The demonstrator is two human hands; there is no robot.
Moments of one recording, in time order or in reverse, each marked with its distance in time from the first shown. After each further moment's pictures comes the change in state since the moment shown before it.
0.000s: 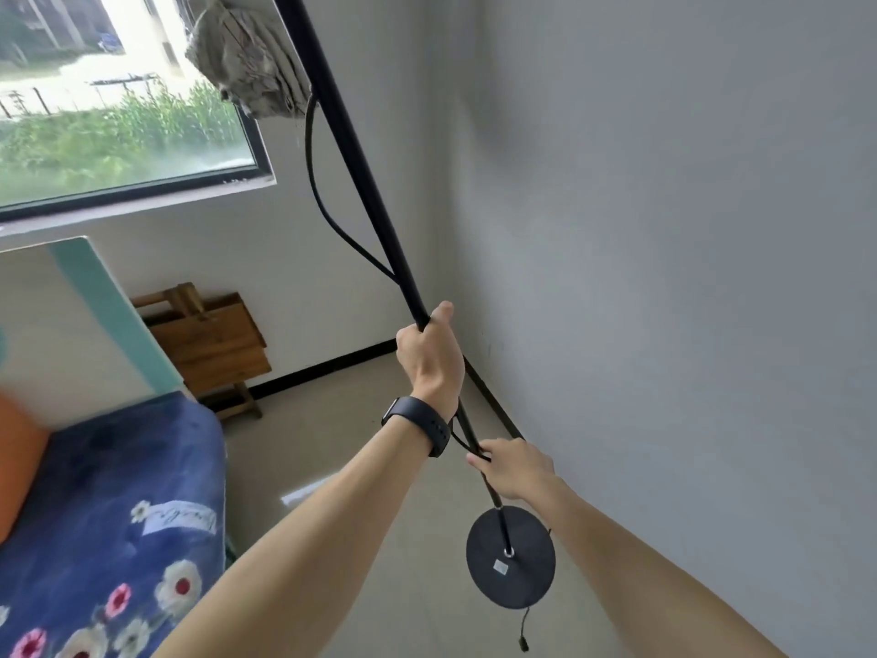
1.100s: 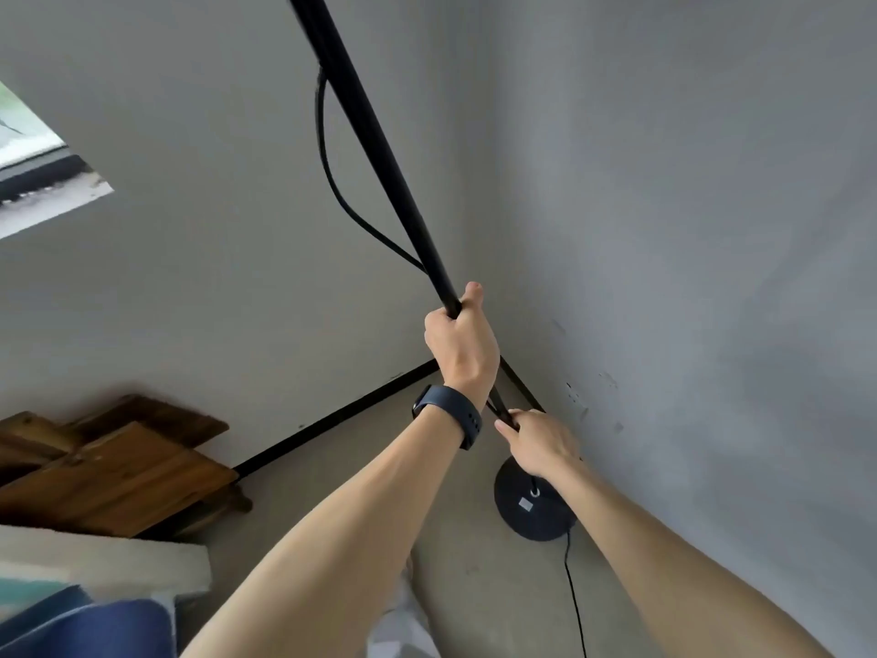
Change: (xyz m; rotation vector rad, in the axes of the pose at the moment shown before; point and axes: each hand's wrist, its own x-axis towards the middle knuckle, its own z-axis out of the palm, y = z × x) left_hand 0.671 -0.129 0.258 0.216 -0.024 -0.073; right_hand 0.729 -0.027 -0.039 0.186 0.040 0.065
